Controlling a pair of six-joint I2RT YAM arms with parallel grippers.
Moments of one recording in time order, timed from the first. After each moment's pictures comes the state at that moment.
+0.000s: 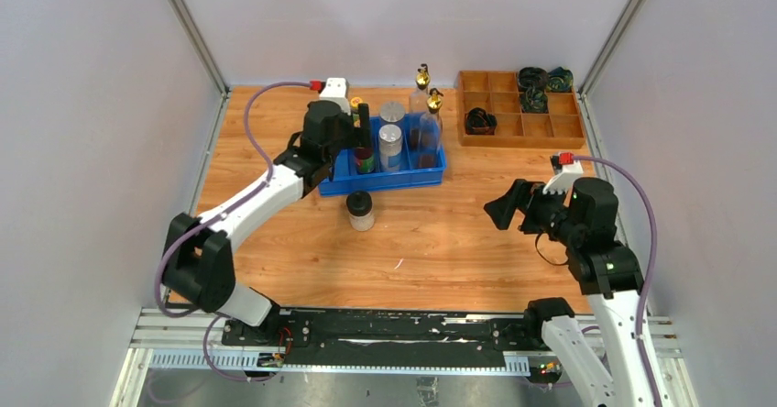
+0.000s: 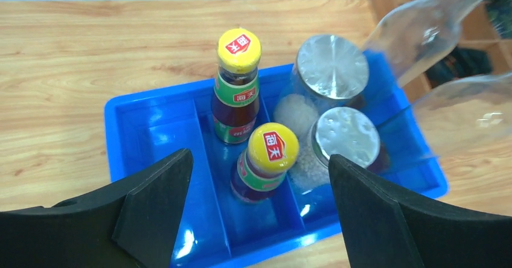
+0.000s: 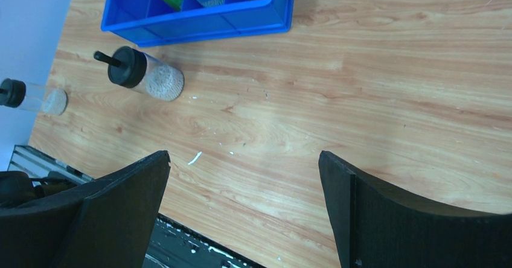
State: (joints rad) left arm -0.49 1.52 1.11 0.08 -0.26 -0.23; right arm 0.12 0.57 0.84 -0.71 -0.34 0.32
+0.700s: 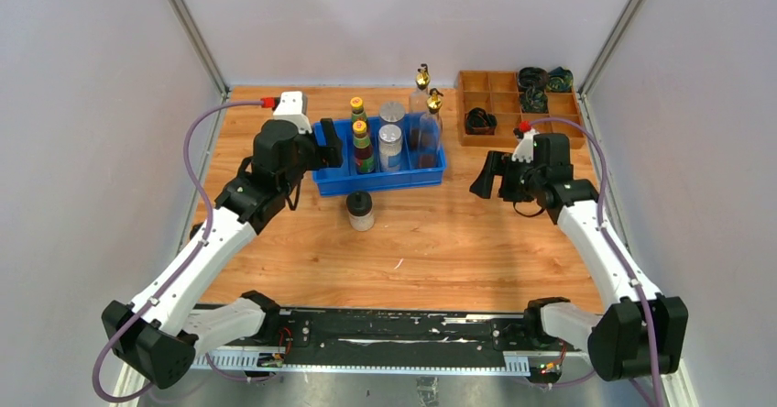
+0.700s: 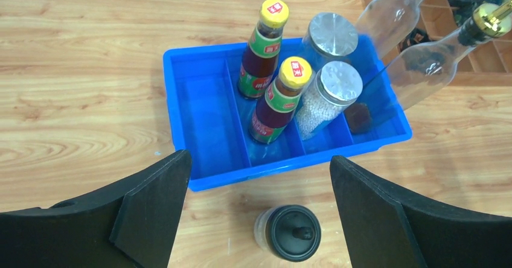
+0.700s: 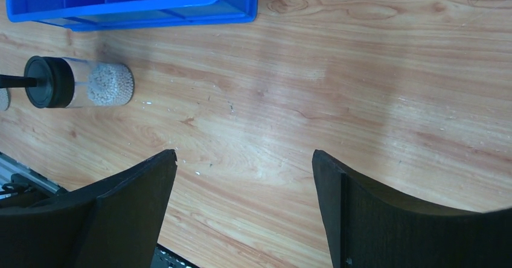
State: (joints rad) left arm -0.49 1.05 1.05 -0.30 -0.29 -0.31; right arm 0.13 1.10 0.90 -0.53 -0.37 0.24
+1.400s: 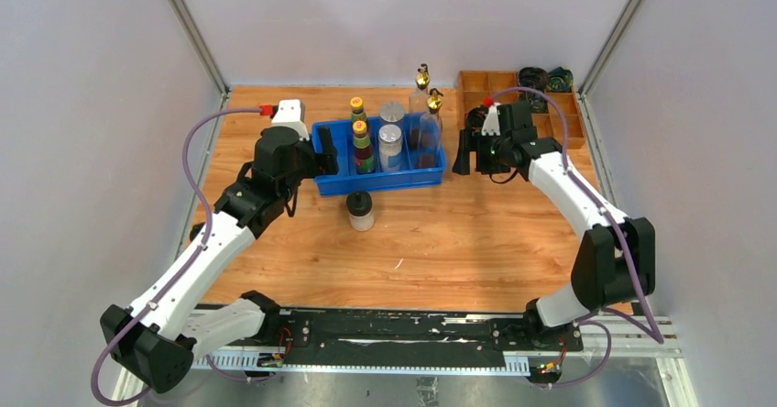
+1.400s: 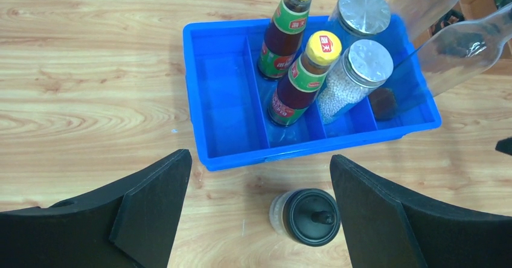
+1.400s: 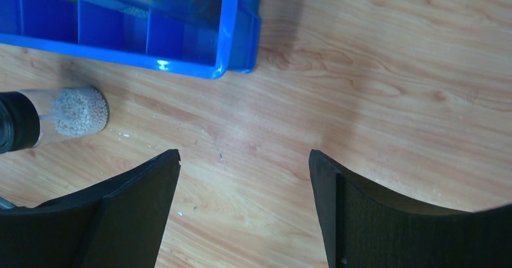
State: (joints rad) left arm -0.49 1.03 1.02 -0.37 -0.33 -0.32; right arm 0.24 1.46 1.16 -0.52 -0.26 0.16
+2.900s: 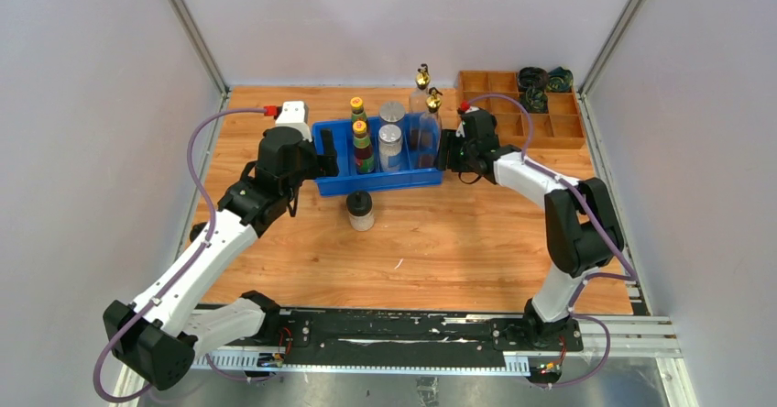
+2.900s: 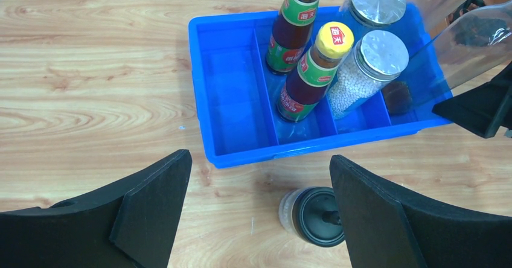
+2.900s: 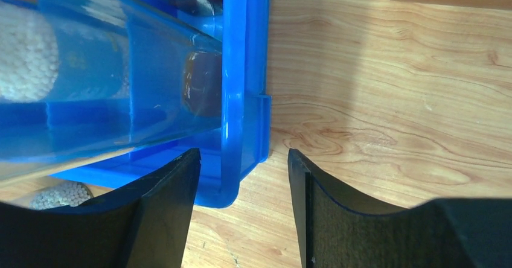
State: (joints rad) left arm -0.49 1.04 1.00 -0.36 -0.34 -0.29; right arm 0.37 1.72 1.14 -0.14 -0.07 0.34
